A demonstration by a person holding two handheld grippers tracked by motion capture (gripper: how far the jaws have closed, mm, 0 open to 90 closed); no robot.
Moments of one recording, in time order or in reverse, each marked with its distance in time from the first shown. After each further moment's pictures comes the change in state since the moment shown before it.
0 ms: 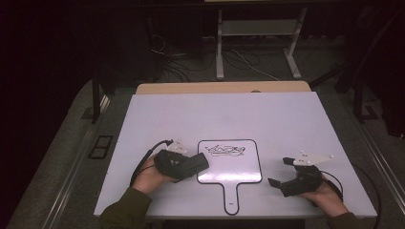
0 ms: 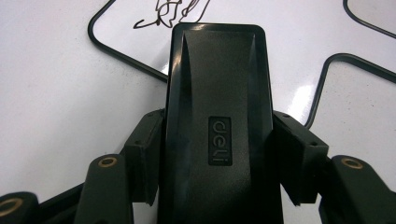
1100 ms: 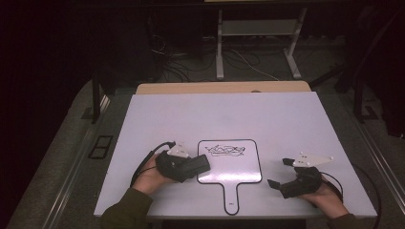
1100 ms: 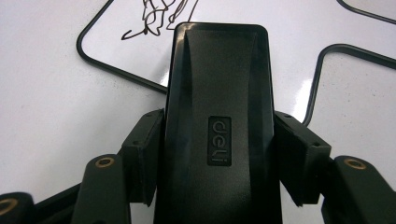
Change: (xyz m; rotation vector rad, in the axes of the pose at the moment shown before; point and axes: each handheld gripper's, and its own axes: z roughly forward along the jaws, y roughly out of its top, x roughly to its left) left arm -0.004 -0.001 0.005 -0.025 0.000 0.081; right arm 0.004 0.000 -0.001 -0.001 0.002 -0.017
